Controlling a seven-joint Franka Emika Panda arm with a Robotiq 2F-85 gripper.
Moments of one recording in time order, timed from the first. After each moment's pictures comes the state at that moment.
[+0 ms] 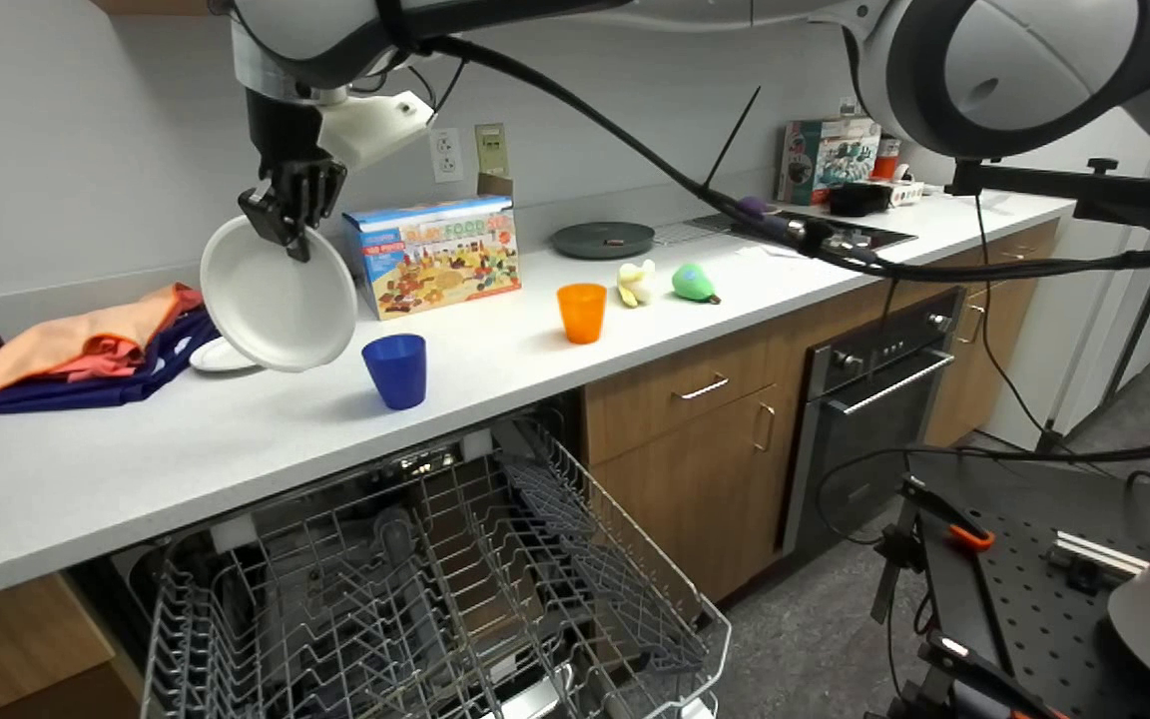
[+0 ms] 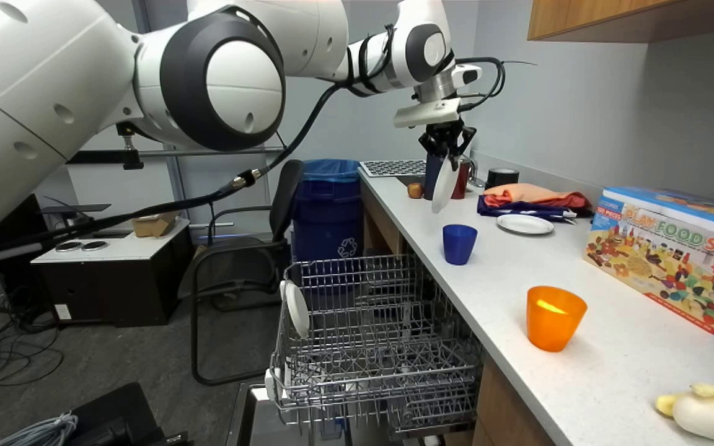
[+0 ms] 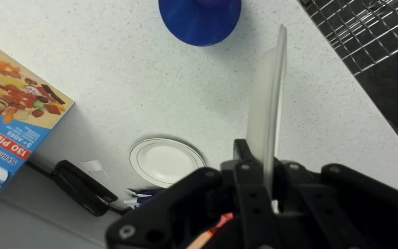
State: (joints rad) arm 0.10 0.91 -0.01 -0.70 -0.13 2.03 -0.04
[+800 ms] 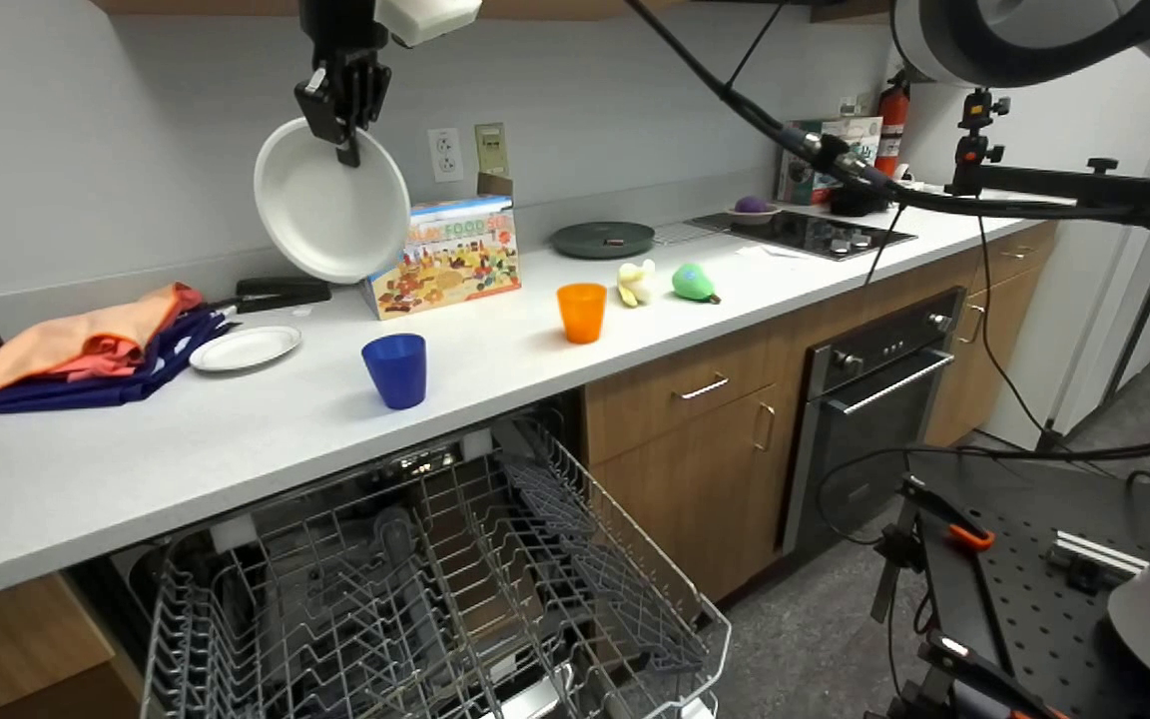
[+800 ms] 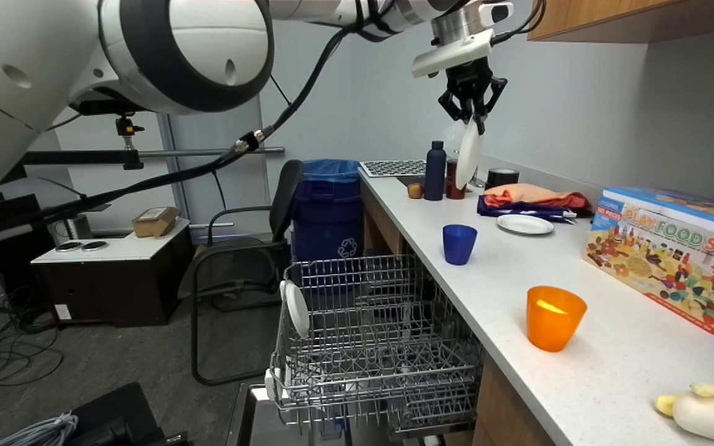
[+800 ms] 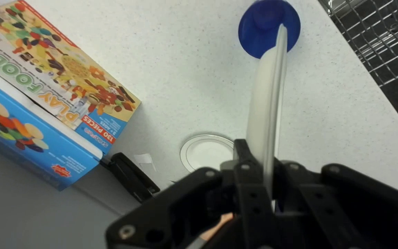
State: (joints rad) arm 0.04 0.79 -0.02 -0.68 -0.15 1.85 -0.13
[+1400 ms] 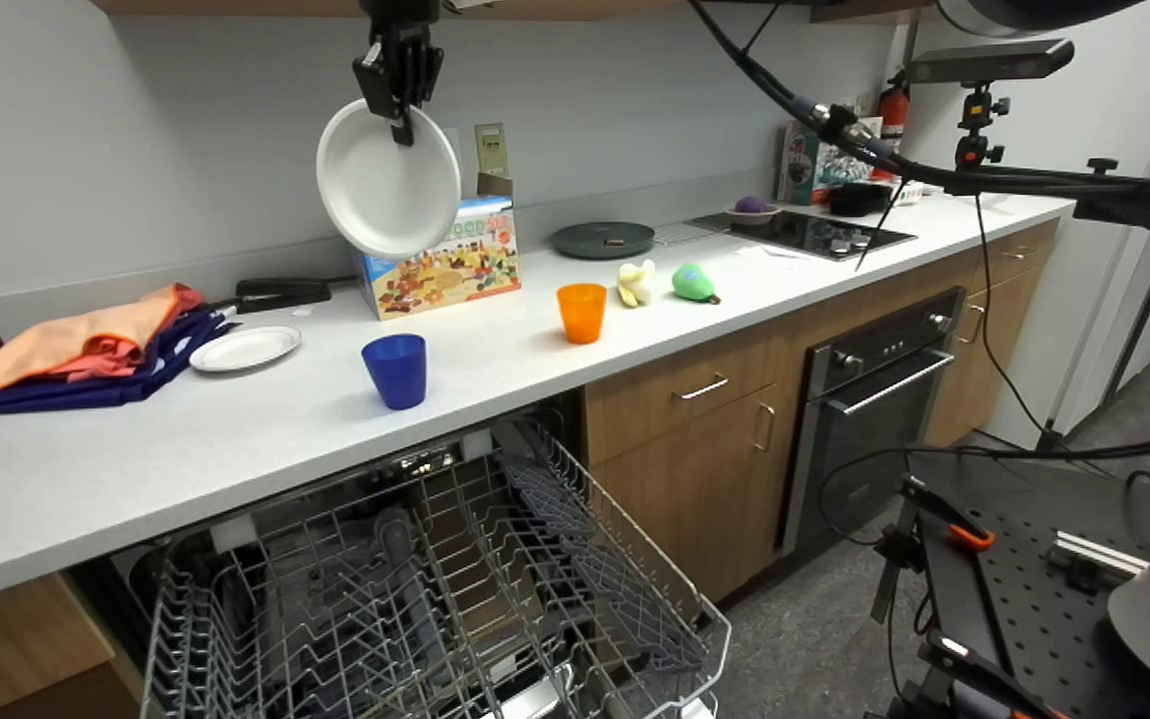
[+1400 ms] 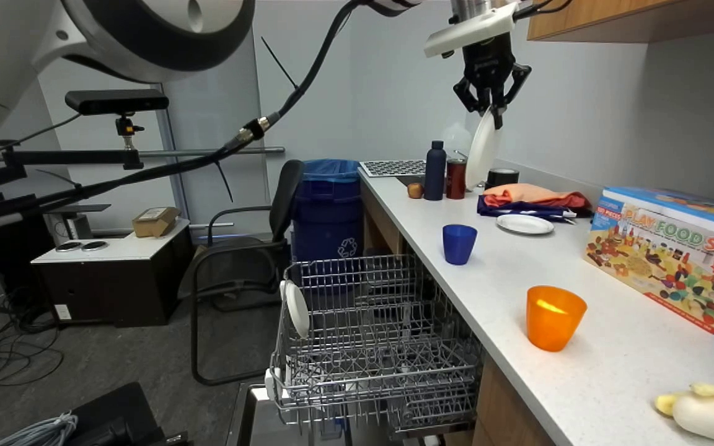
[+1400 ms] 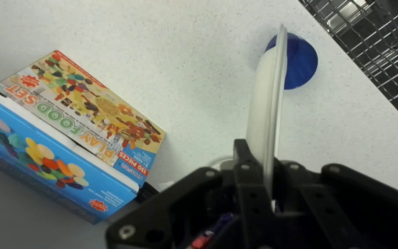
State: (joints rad) arm -0.02 0.69 -0.04 -0.78 -0.12 1.78 -0.12
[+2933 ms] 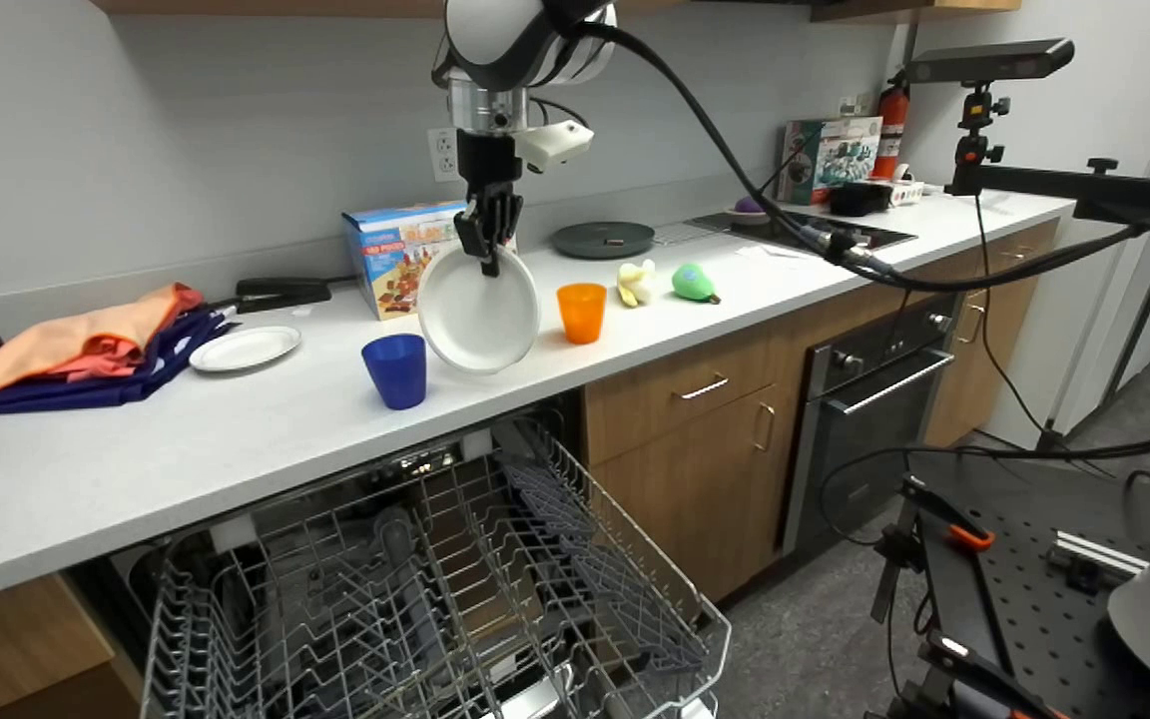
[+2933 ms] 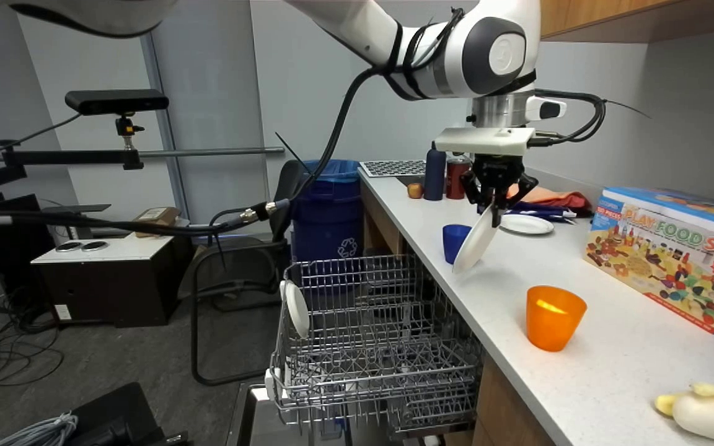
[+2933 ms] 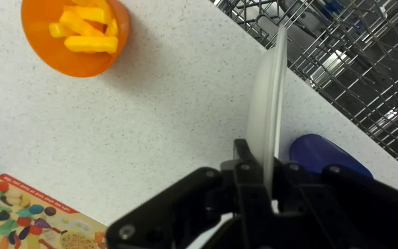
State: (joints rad) arm -0.12 0.56 -0.03 -1.36 0.00 2.07 -0.17
